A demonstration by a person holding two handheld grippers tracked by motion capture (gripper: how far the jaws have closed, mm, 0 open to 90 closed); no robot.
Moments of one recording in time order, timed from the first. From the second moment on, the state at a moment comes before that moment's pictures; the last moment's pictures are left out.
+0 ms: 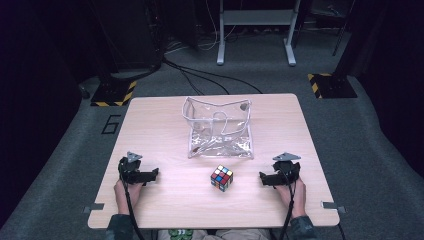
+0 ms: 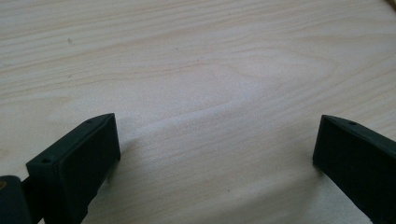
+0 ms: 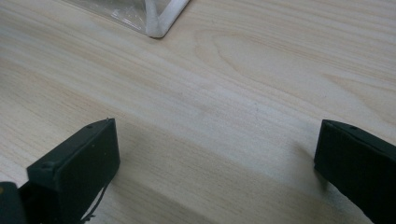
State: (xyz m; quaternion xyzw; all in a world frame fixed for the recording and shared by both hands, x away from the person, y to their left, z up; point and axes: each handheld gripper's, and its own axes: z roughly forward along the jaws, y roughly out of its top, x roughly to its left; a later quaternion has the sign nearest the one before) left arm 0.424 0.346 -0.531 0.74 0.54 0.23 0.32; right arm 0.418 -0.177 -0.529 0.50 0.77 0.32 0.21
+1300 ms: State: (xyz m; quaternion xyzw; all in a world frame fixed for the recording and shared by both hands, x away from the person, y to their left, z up) left arm 0.425 0.347 -0.531 0.75 0.54 0.22 0.32; right arm 0.395 -0.088 -0.476 0.37 0.84 0.36 0.15
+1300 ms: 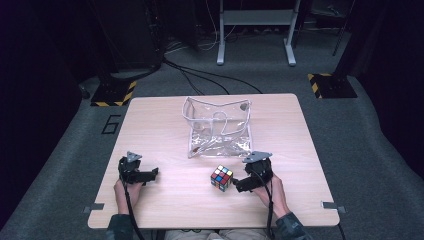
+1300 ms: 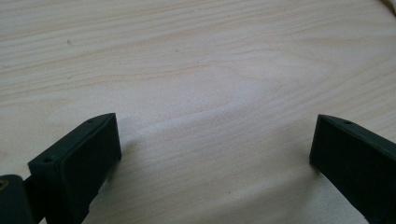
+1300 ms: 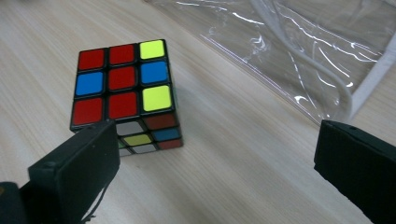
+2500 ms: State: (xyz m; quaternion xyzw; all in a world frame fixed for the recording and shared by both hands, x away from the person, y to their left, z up) left arm 0.425 0.347 -0.531 0.75 0.53 0.22 0.33; right arm 0.398 -0.025 -0.491 0.33 0.88 0.34 0.10
